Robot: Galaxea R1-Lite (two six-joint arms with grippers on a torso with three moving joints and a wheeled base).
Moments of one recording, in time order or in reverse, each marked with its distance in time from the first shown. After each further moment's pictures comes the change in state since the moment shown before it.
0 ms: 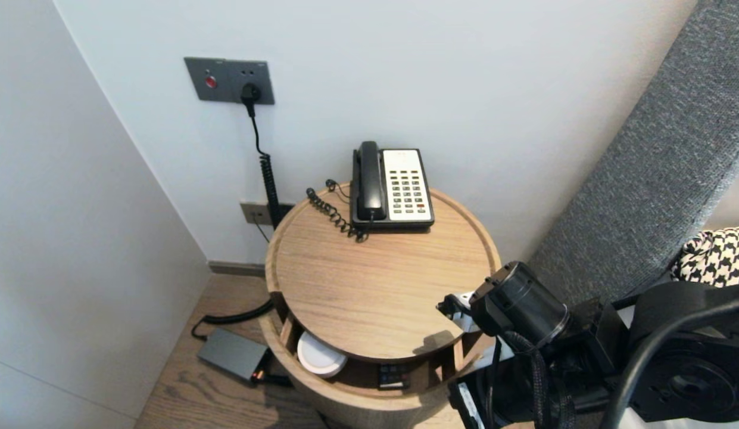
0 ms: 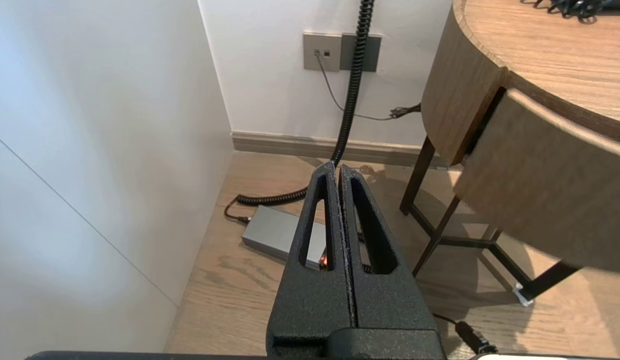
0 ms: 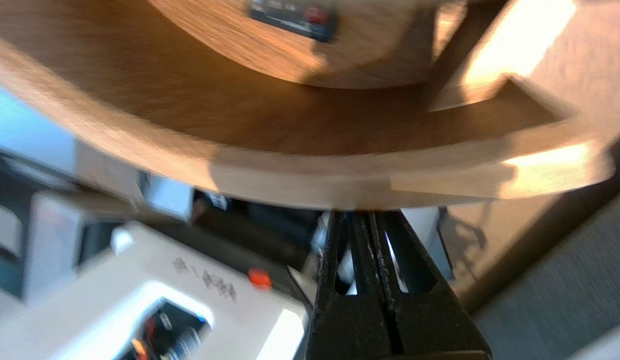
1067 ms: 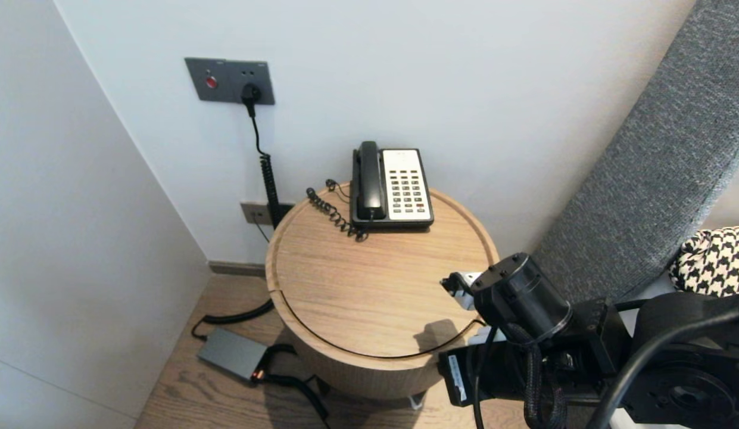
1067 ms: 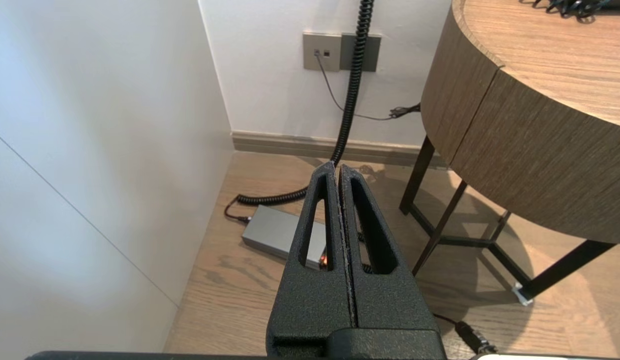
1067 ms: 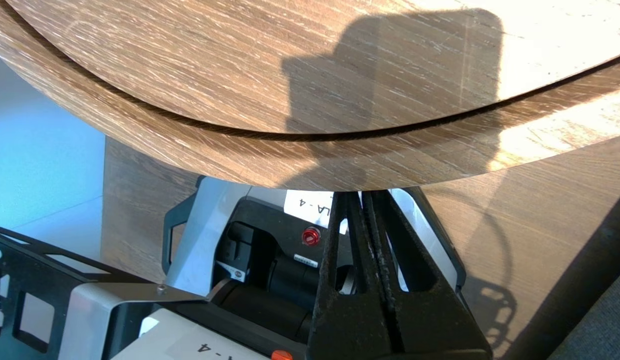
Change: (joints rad) left arm -0.001 0.000 0.000 0.000 0.000 0.000; right arm -0.018 0.003 0.043 -0.199 -0.101 0.058
